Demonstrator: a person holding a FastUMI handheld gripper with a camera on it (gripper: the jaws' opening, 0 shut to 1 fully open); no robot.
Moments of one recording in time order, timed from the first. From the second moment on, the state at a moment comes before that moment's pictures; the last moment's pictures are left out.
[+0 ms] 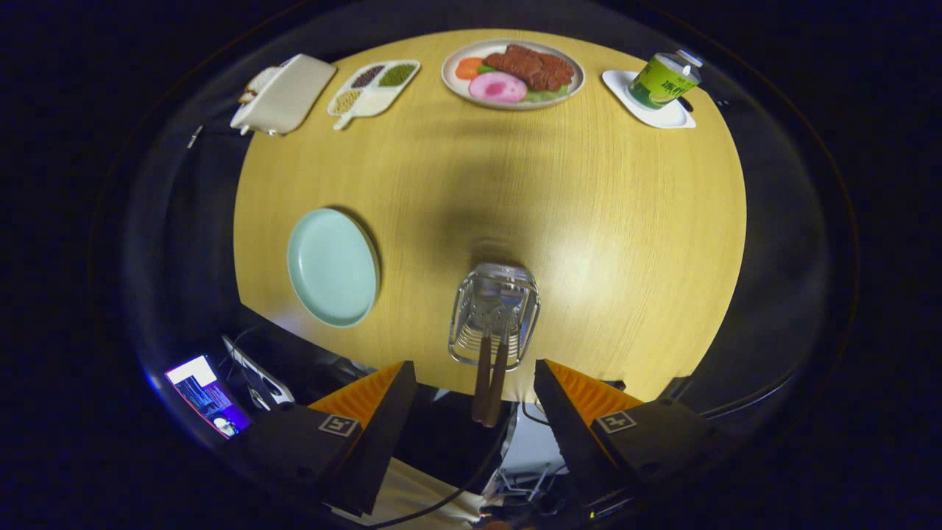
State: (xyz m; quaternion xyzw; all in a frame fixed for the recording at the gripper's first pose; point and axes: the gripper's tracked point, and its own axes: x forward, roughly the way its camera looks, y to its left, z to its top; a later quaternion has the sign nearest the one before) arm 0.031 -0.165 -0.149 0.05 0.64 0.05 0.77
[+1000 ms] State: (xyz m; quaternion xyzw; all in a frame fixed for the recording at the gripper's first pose) arm -0.024 -0.140 0.045 0.06 0.10 0.01 0.99
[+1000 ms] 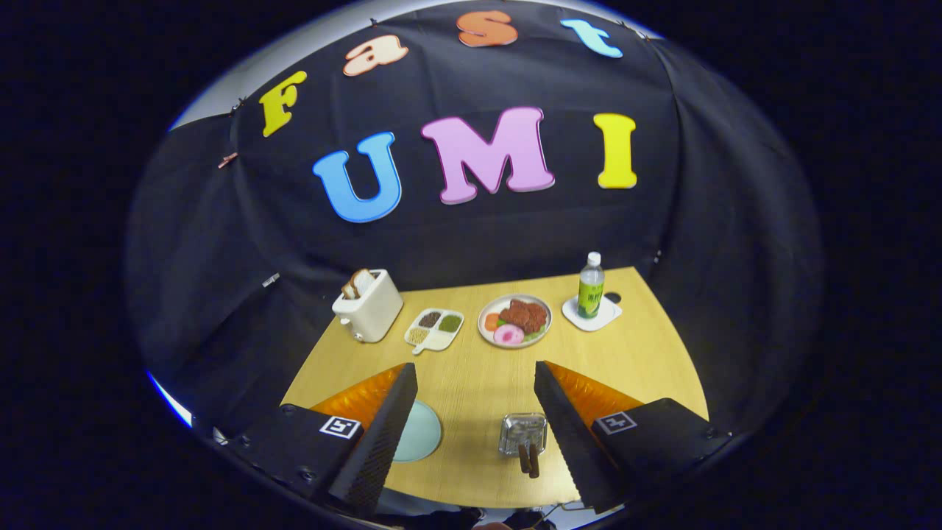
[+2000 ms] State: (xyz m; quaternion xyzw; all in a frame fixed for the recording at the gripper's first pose) arm -0.038 -0.115 0.134 0.04 -0.11 0.02 0.99
